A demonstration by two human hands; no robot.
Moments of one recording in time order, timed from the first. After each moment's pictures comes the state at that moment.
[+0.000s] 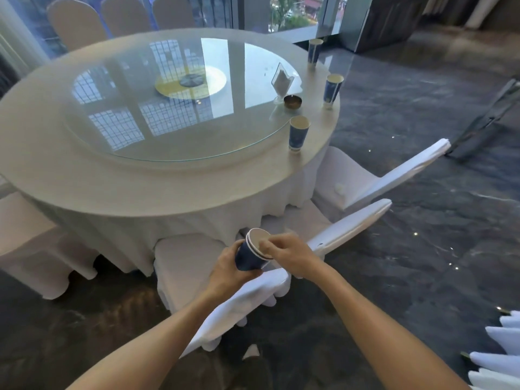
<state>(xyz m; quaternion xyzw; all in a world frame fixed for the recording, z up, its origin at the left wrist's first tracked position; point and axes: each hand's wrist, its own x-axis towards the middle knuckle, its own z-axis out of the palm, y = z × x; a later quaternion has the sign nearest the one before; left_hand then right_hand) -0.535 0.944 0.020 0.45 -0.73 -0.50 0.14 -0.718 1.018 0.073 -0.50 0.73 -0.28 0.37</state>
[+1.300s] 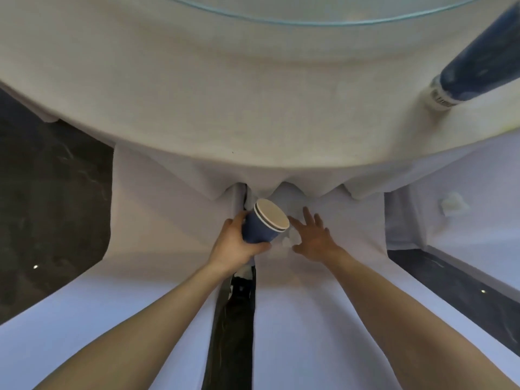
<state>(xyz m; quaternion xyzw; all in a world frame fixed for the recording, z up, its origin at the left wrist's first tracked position) -0.743 0.809 -0.264 0.69 -0.49 -0.53 0.07 -0.976 0.801 -0.351 -0.63 0.60 0.26 0.42</state>
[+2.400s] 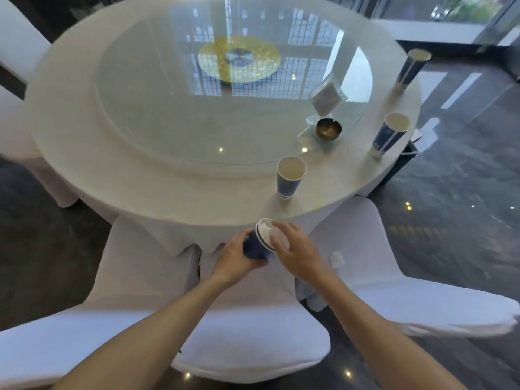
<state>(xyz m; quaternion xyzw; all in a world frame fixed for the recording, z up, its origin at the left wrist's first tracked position) -0.942 0.828 -0.008 0.62 -0.60 -0.47 0.21 -1.131 0.831 0.024 -0.68 0.61 -0.22 0.35</state>
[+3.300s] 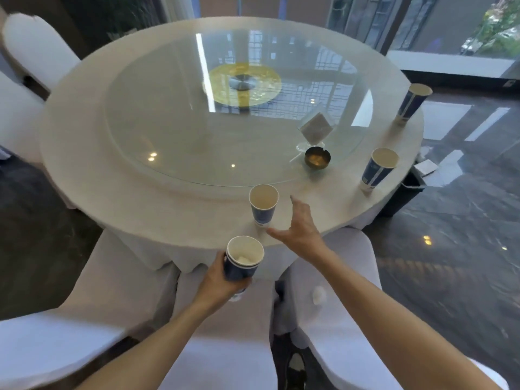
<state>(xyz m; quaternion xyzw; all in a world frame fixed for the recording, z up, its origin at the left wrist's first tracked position) -1.025 0.818 -0.035 0.69 -0.47 -0.46 0.31 -1.245 0.699 0.036 -0.67 0.63 -0.20 0.33</state>
